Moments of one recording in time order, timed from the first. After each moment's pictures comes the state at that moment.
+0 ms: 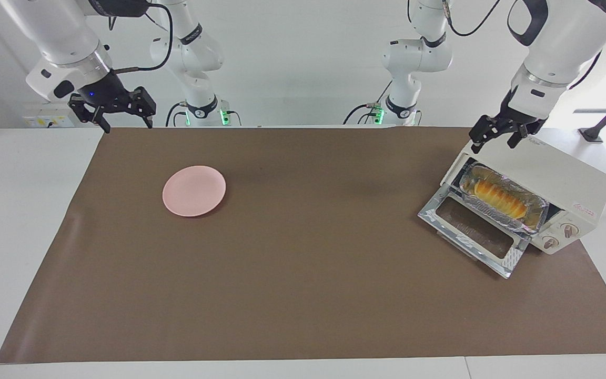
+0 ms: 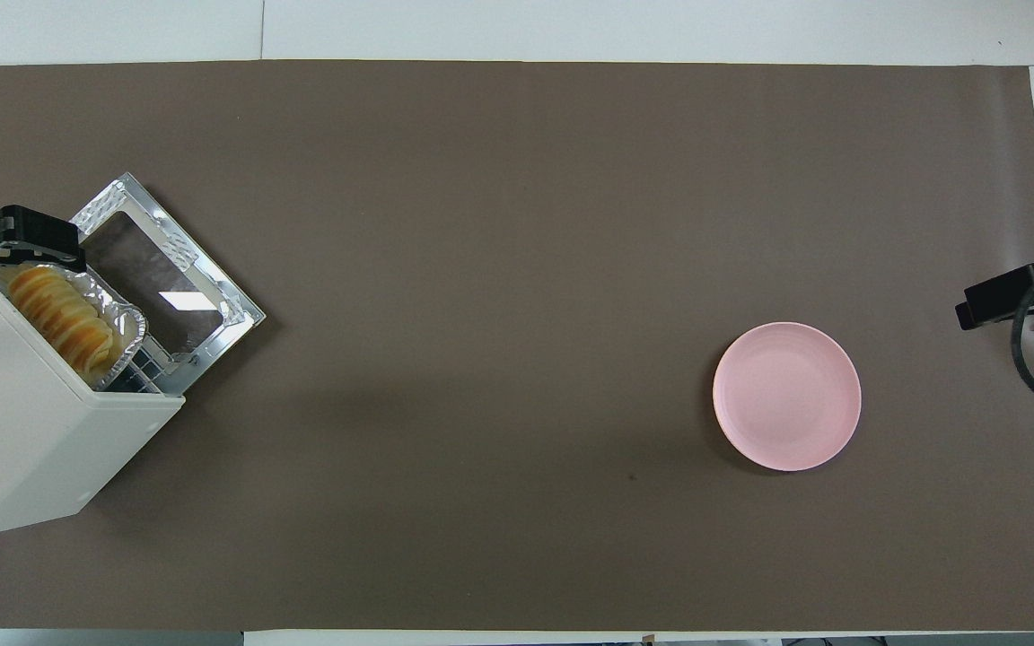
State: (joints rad) left arm -0.10 0.02 0.05 -1.58 0.01 1.59 -0.19; right arm -0.10 -0.02 0.08 -1.53 0.01 1.39 -0.13
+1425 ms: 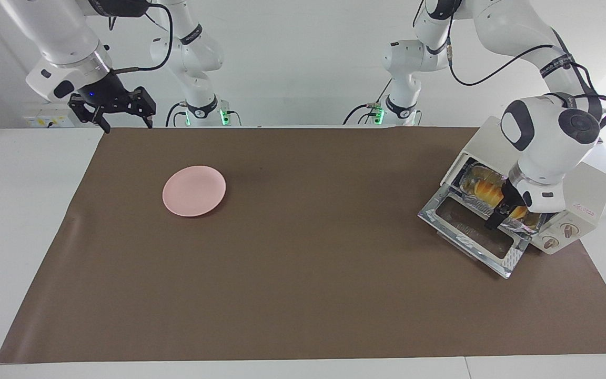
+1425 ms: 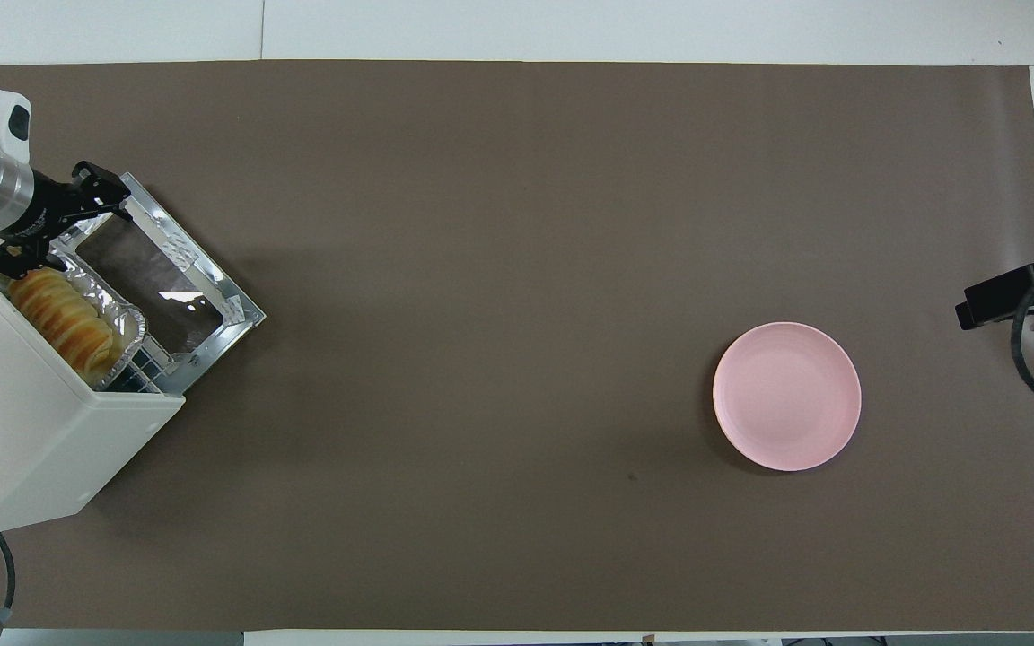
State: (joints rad) left arm -0.03 0.27 0.06 -1.71 0.07 1.98 -0.67; right arm -0.10 -0.02 0.08 -1.53 0.01 1.39 -0.13
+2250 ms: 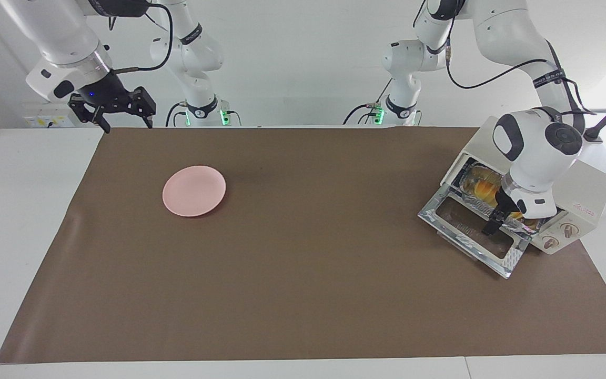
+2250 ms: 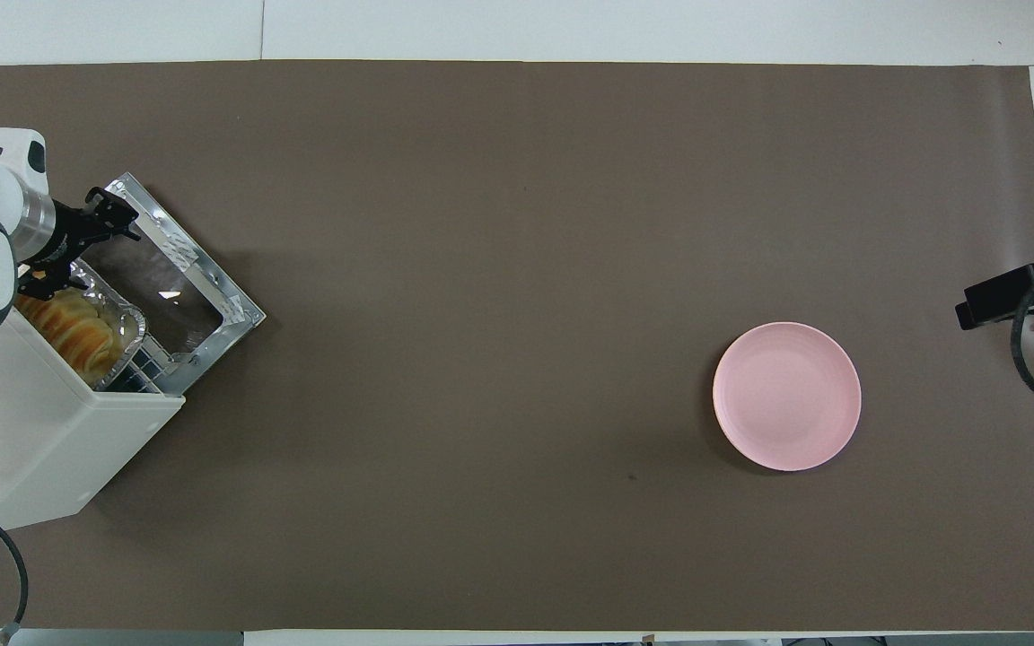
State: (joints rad) left arm 0.00 0.27 0.06 -1.85 0.07 2.15 -0.72; right arm -0.10 -0.02 0.08 -1.53 0.01 1.39 -0.13
